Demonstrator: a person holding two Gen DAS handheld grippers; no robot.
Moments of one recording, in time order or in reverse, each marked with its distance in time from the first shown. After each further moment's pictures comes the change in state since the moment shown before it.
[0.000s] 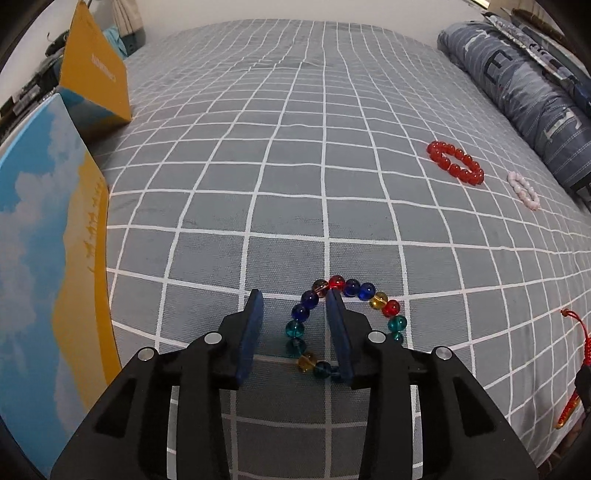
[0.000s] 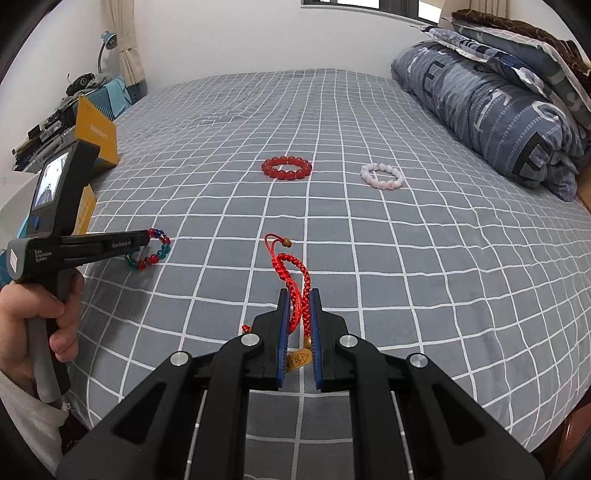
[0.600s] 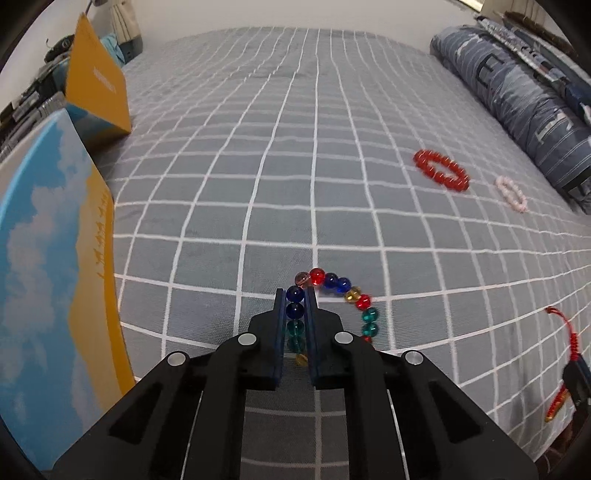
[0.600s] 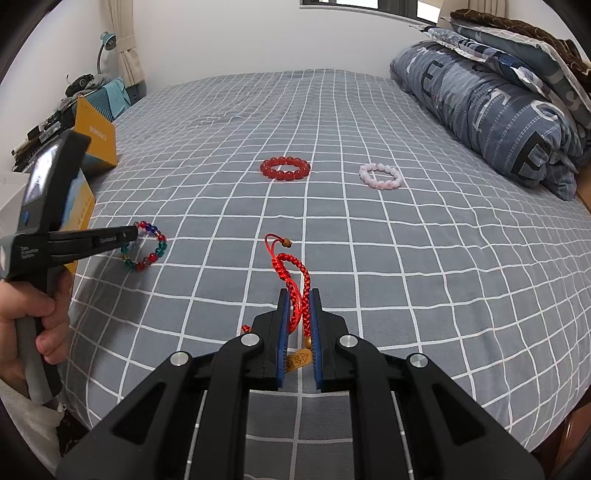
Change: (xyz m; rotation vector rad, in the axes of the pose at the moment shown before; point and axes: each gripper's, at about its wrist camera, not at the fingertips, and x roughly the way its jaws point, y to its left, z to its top) left arm -0.023 -0.005 0.005 0.015 -0.033 -0.020; right arm 0.000 -0.003 0.002 0.003 -0.005 -0.003
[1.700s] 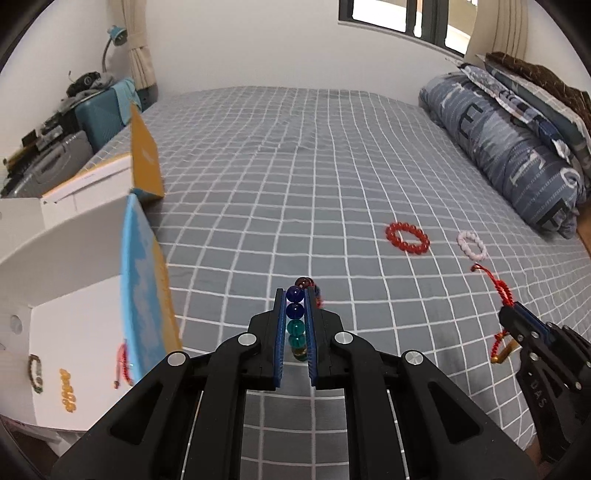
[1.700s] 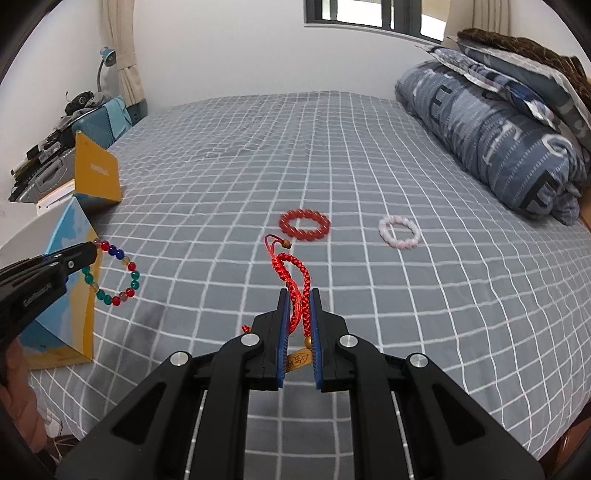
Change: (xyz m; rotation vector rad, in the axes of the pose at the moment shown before) left arm -0.105 0.008 0.016 -0.003 -0.188 0.007; right arm -0.004 0.038 0.074 -0.005 -0.063 0.008
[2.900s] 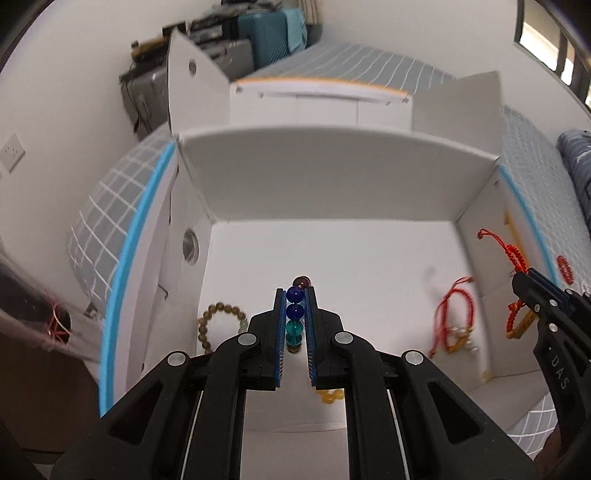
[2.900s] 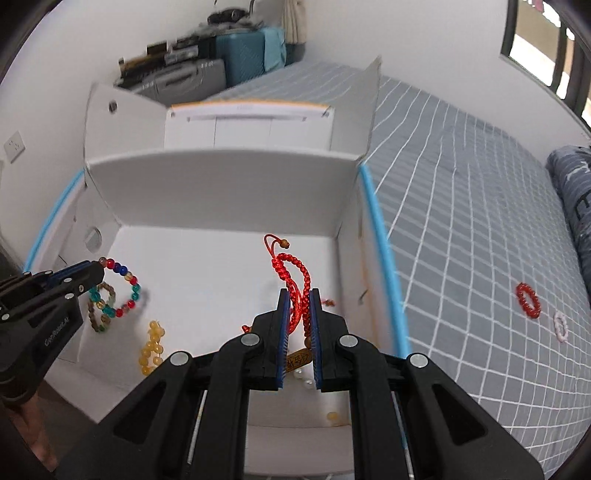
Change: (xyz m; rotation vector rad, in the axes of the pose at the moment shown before) left arm -0.035 0.317 -0.070 -0.325 0.193 0.308; right arm 0.019 0.353 0.014 -0.387 0.162 0.244
